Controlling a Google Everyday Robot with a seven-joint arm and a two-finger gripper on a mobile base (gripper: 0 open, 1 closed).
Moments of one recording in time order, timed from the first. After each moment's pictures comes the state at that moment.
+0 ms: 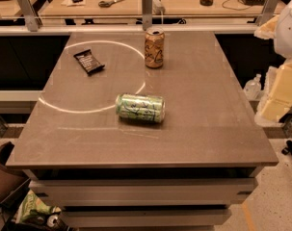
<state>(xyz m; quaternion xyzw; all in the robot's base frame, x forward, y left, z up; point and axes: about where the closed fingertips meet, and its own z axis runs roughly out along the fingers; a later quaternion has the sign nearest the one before) 0.438 -0.214 0.986 -0.60 0.78 -0.05 0.17</state>
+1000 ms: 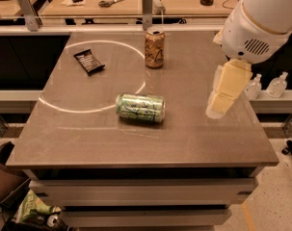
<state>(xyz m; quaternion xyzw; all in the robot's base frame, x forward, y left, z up) 0.473 -0.152 0.960 -0.60 0.78 0.00 0.18</state>
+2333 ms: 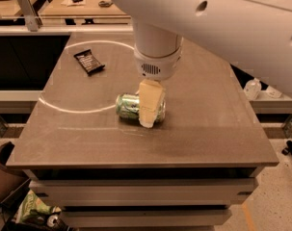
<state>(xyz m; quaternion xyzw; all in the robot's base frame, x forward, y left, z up) 0.504 -0.051 0.898 -0.54 0.83 -0.11 0.07</state>
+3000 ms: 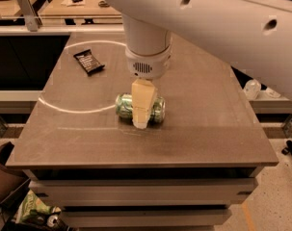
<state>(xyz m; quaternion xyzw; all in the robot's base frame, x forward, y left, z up) 0.506 -0.026 0.888 -0.58 0.81 -0.08 0.05</state>
